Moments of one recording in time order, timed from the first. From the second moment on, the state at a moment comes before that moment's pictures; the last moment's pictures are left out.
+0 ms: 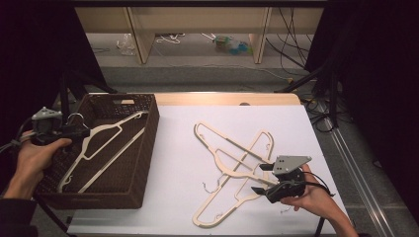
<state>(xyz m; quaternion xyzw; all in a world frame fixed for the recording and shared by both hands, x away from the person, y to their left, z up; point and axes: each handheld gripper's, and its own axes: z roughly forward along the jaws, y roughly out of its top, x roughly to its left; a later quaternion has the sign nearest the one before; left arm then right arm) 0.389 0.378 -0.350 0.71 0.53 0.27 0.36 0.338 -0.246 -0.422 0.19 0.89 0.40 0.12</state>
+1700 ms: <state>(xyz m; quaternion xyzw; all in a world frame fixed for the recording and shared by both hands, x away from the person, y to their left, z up) 0.283 0.161 -0.434 0.80 0.32 0.16 0.49 0.359 -0.240 -0.455 0.25 0.91 0.31 0.13</state>
